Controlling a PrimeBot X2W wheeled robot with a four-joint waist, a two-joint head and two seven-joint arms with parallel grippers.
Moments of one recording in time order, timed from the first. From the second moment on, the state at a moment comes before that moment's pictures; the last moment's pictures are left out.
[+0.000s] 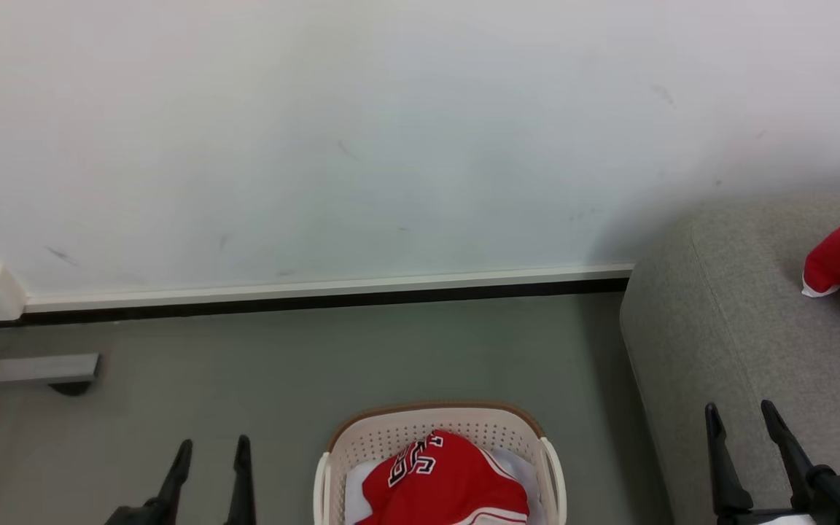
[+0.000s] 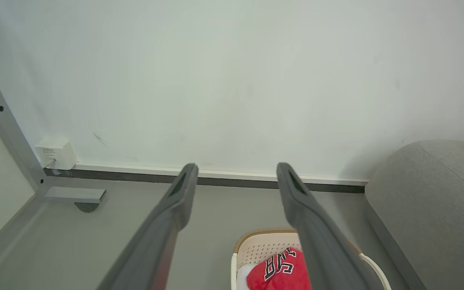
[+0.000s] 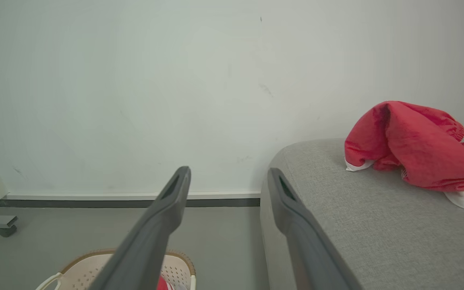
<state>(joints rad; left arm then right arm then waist) 0.05 0.05 -0.01 0.19 -0.14 -0.02 -0.26 -0.05 -0.05 -0.01 0.29 0.17 0.13 -0.26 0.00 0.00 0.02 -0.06</state>
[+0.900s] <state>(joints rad) -0.64 0.05 -0.33 0.49 0.06 -0.08 -0.26 -0.43 -0.05 -0.17 0.05 0.18 0.13 -0.26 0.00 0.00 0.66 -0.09</state>
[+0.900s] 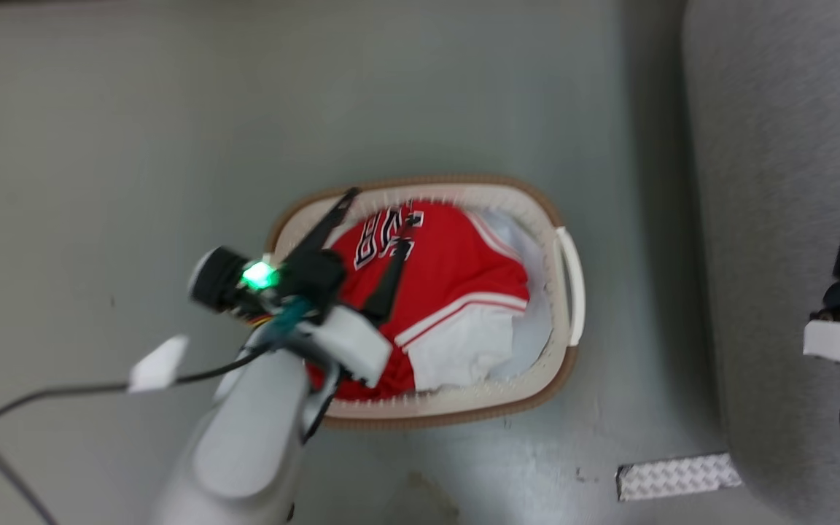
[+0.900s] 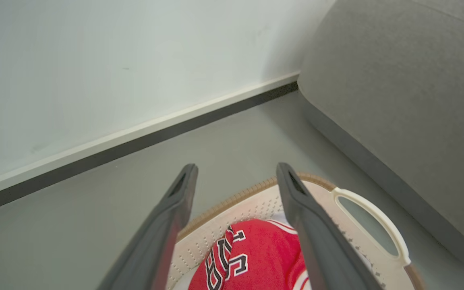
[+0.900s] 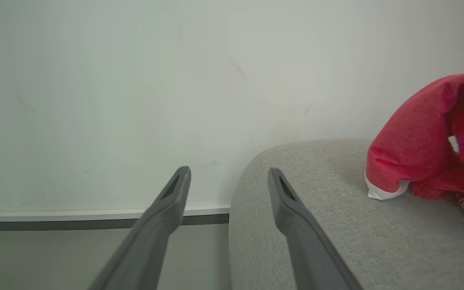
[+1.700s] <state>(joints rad) -1.01 0.05 -0.78 0.92 -0.14 0.14 0.05 -0.49 -0.05 -0.13 -0.03 0.23 0.13 -0.26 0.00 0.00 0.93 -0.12</state>
